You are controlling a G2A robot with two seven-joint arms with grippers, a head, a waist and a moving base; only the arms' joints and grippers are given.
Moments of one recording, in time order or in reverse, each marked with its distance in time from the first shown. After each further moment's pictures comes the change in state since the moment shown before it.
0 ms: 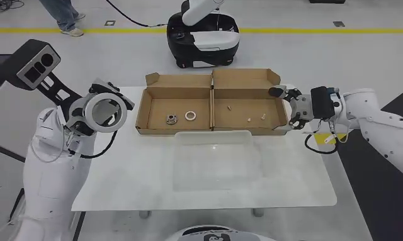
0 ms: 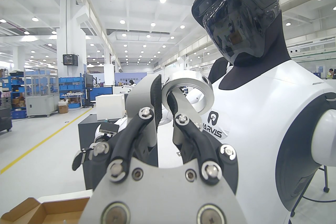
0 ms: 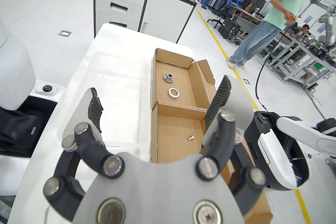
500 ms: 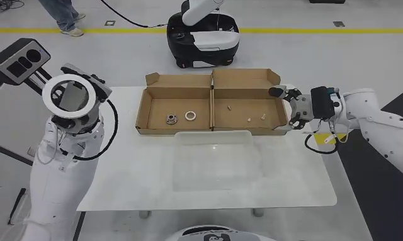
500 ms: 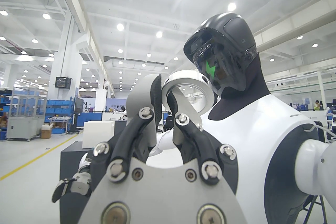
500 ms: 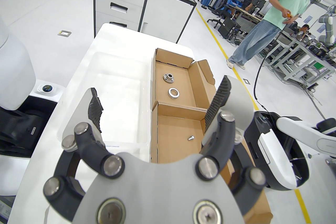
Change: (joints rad) left arm 0.035 -0.019 0.023 -0.036 -0.034 0.030 0.190; right arm 0.000 0.000 0.000 0.000 0.000 0.000 0.000
